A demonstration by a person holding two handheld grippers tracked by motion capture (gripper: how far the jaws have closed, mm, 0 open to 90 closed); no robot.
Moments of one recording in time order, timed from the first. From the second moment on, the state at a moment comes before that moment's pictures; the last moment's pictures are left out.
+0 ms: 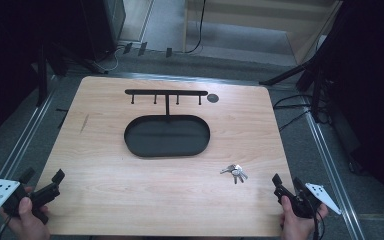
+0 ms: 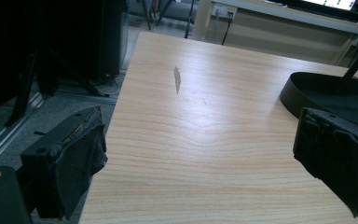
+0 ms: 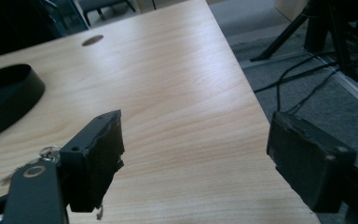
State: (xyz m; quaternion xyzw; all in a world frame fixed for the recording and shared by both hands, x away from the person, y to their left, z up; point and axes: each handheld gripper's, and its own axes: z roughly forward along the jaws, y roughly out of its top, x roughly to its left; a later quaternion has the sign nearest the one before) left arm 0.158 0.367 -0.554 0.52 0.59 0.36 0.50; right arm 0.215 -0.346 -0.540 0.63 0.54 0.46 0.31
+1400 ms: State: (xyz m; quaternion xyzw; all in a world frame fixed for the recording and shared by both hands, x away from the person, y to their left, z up) left arm 0.160 0.373 -0.555 0.50 0.61 0.34 0.51; right arm 0.328 -0.209 -0.502 0.54 0.84 0.06 0.07
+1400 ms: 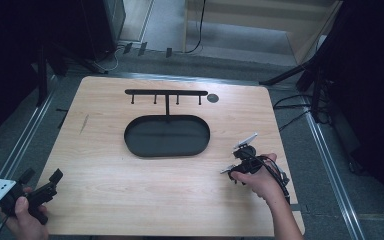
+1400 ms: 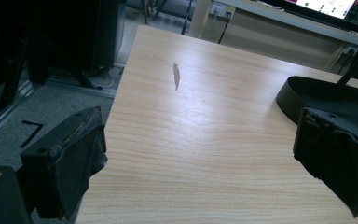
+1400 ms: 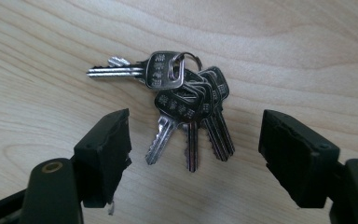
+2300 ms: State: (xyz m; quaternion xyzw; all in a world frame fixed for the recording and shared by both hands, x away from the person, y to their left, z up) left arm 0.160 0.374 -0.555 0.51 0.61 0.34 0.51; right arm 0.335 -0.214 -0.447 0.51 0.85 0.12 0.05
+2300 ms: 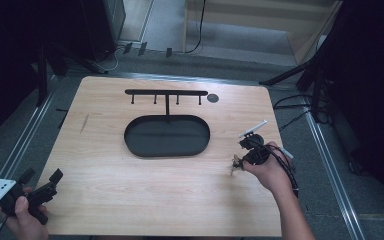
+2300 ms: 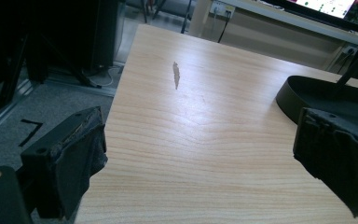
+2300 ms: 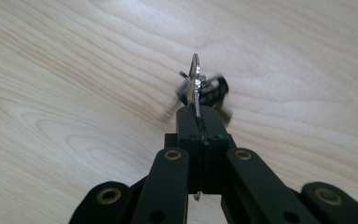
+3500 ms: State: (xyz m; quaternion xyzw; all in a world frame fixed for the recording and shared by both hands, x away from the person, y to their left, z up) left arm 0.161 0.374 -0.555 0.51 0.61 0.33 0.51; right arm 0.381 -0.133 -0.357 0.52 0.84 0.15 0.09
